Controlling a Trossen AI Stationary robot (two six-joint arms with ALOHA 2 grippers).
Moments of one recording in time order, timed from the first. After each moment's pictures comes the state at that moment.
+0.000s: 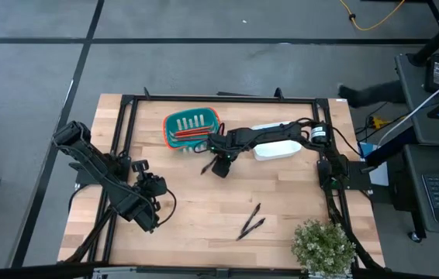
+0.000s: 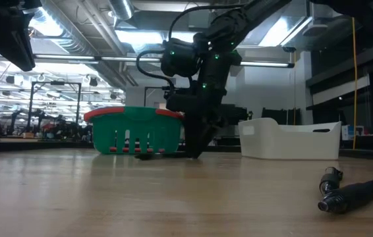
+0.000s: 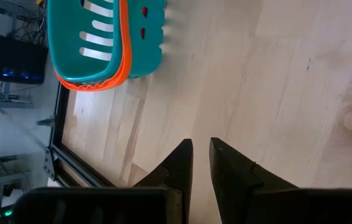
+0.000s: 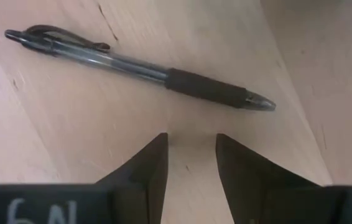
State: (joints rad) left arm -0.75 1.53 1.12 -1.47 -0.63 -1.07; right arm -0.11 2.16 1.56 -0.68 -0.02 0.34
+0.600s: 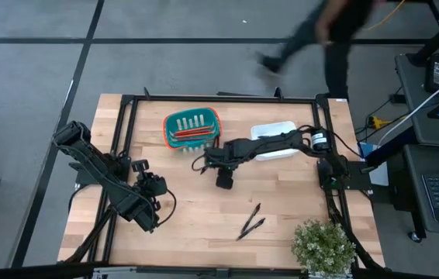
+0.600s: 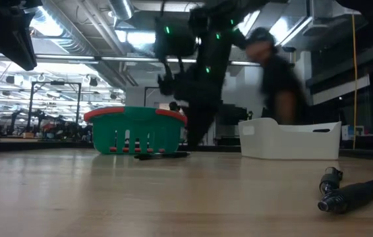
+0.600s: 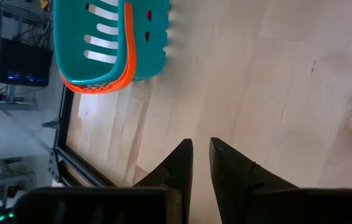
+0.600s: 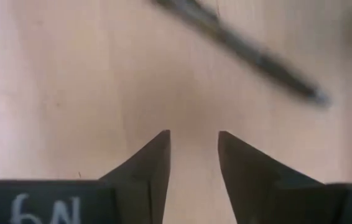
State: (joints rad) left arm -0.75 1.53 1.12 -1.48 -0.64 -1.07; right arm 0.01 2.16 1.63 -0.79 0.08 0.15
